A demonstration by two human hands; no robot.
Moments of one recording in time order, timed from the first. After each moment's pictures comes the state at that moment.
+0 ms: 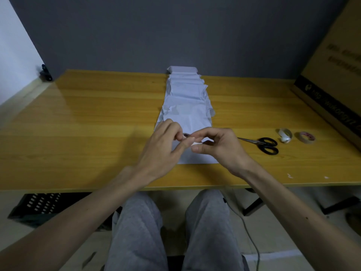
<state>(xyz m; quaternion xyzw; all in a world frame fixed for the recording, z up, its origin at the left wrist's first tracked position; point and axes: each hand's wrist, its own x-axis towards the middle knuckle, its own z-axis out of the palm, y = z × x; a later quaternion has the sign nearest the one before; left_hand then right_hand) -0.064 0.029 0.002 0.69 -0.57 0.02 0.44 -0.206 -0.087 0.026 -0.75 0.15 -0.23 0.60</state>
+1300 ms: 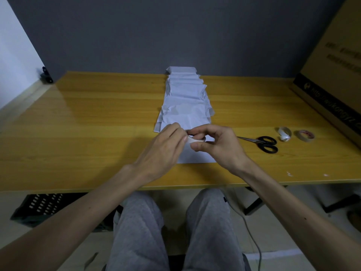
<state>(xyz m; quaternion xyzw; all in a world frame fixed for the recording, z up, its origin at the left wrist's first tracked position) -0.066 0.030 0.004 0.66 -0.66 0.11 0.35 -0.205 -0.083 0.030 -0.78 0.18 -0.26 0.54</state>
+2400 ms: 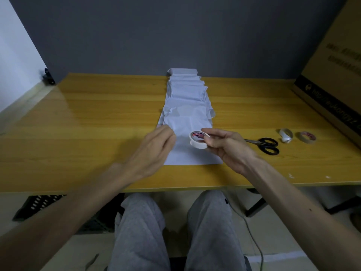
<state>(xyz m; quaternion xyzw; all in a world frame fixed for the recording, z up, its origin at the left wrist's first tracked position) -0.046 0.048 0.011 0.69 -0.61 -0.02 0.38 -0.208 -0.104 0.025 -0.53 0.31 -0.21 0.76</state>
